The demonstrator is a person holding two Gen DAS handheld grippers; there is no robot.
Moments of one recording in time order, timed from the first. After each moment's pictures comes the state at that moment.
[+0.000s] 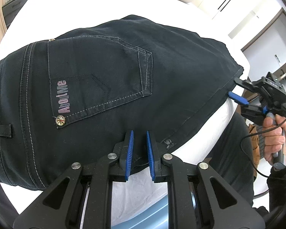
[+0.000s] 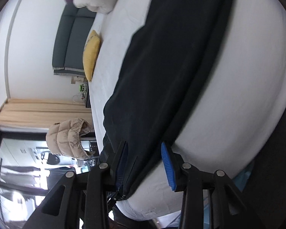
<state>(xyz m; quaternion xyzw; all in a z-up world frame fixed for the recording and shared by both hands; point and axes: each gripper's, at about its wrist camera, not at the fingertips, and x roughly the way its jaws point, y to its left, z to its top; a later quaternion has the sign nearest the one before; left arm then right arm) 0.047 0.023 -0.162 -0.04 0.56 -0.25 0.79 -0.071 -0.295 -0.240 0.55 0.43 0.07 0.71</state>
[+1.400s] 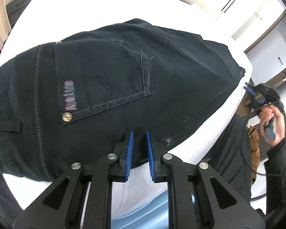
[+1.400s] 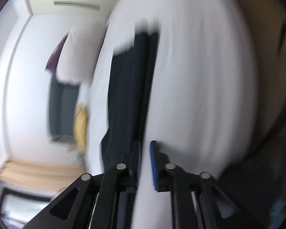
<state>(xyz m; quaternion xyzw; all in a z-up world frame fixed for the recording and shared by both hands) 0.044 0.028 -0.146 -0.03 0.56 -0.23 0.79 -0.134 -0.451 -0.222 0.59 0.24 -0.13 0.76</state>
